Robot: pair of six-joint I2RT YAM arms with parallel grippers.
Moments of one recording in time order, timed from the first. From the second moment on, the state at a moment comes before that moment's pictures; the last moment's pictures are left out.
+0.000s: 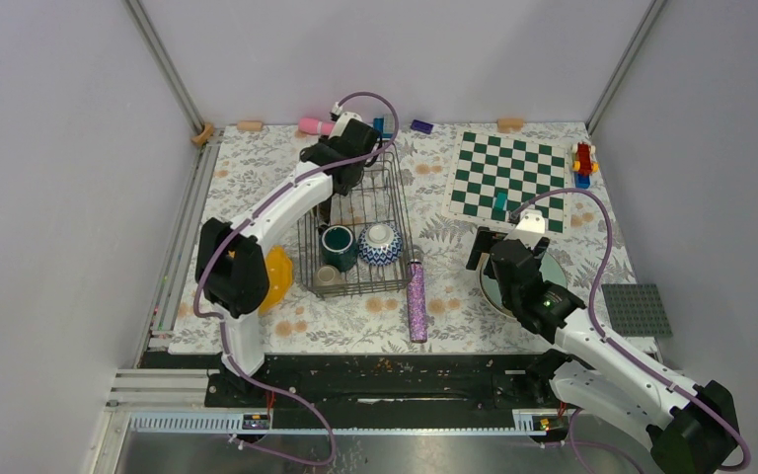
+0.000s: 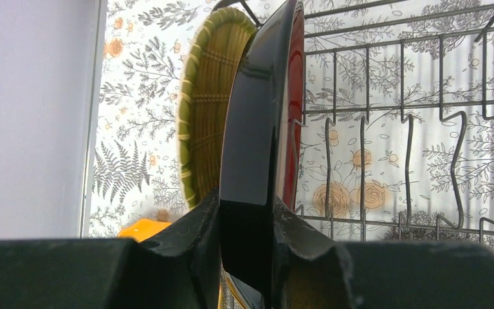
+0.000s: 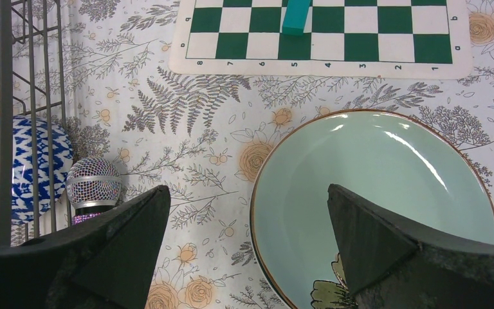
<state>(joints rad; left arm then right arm) -0.56 1.91 1.75 -0.77 -0.74 -0.25 0.64 0.83 0.53 -0.25 0.64 0.49</state>
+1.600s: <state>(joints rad) -0.56 1.01 0.93 -0.25 0.24 -0.35 0.64 0.73 0.53 -0.04 0.02 0.55</state>
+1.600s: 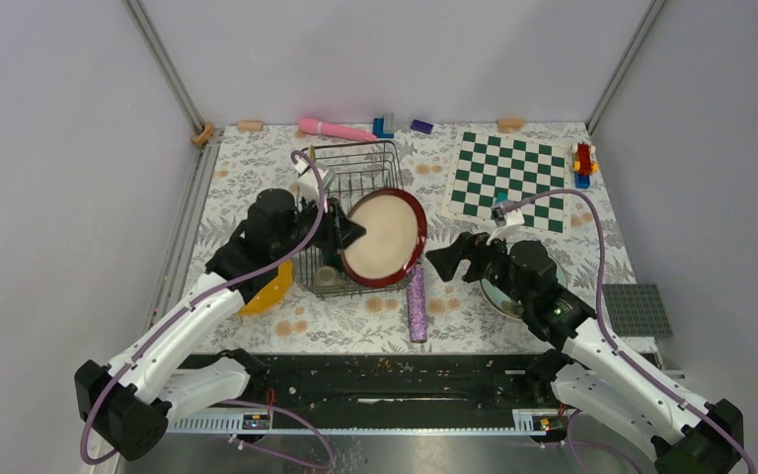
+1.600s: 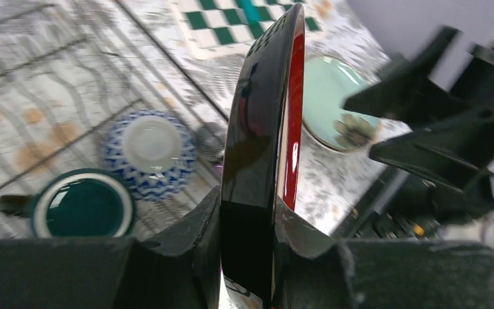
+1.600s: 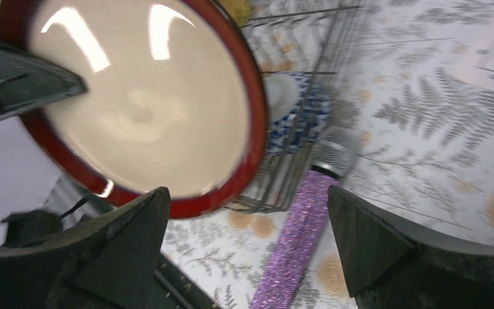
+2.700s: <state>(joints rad) -0.57 0.87 0.84 0.02 0.66 -0.38 0.65 0.71 0.54 -0.02 -0.52 0.52</state>
